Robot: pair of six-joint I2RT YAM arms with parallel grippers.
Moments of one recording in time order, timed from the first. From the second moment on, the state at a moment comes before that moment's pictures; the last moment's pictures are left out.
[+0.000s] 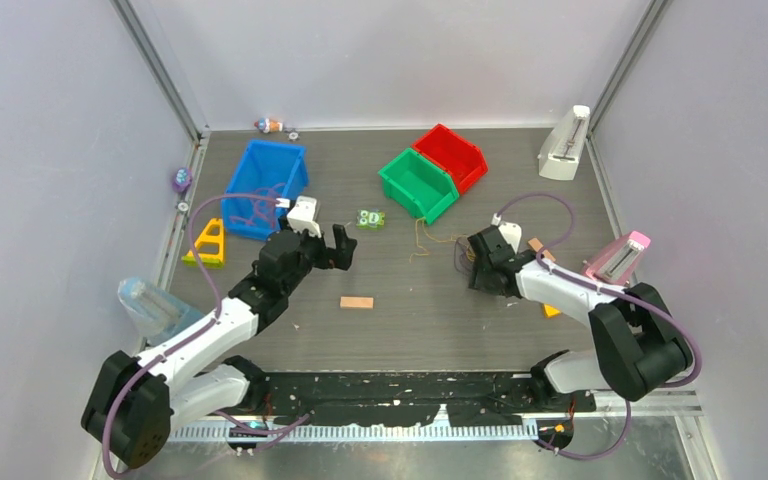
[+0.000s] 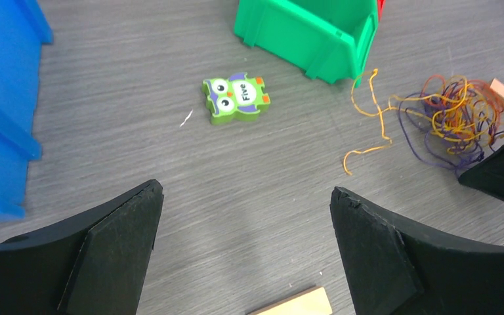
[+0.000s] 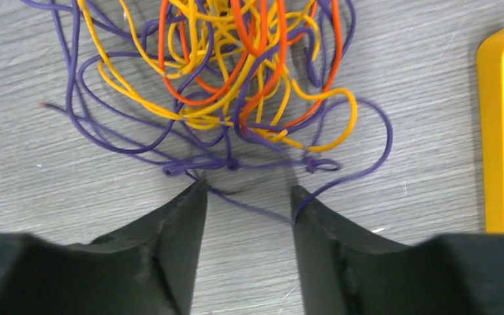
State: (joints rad) left arm -0.55 1.04 0.50 0.24 -0.11 -0.26; right arm 0.46 1.36 0.63 -0.38 0.35 0.63
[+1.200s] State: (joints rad) left arm -0.55 1.07 0.50 0.32 0.03 -0.23; right arm 0.57 1.12 1.71 -0.86 0.10 0.45
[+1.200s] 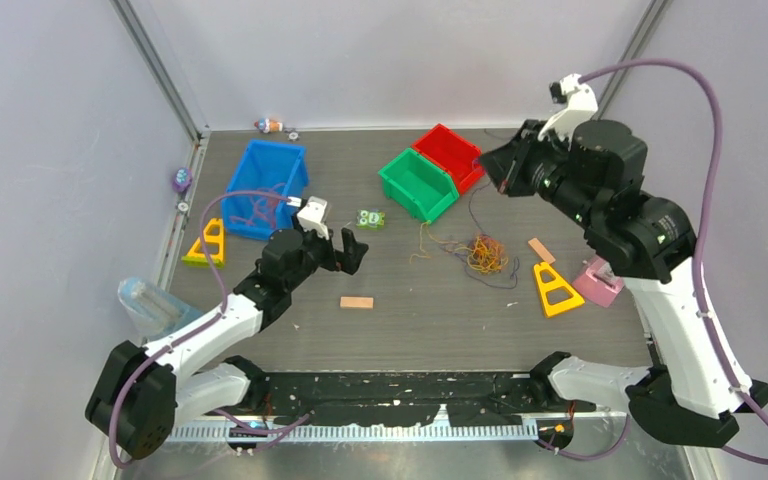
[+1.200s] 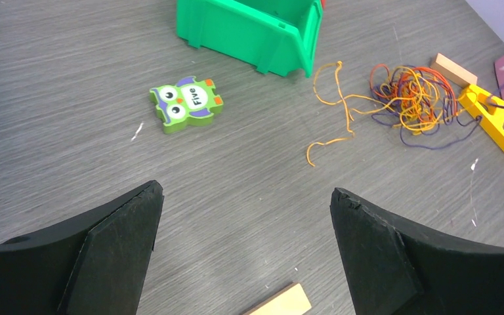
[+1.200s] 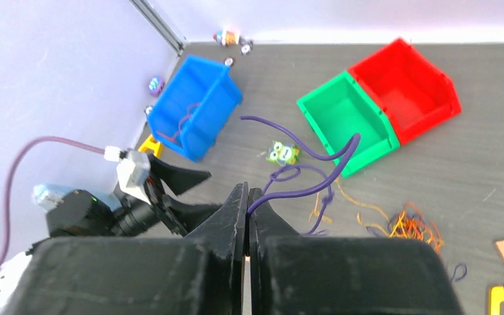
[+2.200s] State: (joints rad) left arm -0.55 1.12 0.50 0.34 0.08 -0.23; right arm 0.44 1.78 2.12 -0.67 0.14 0.32
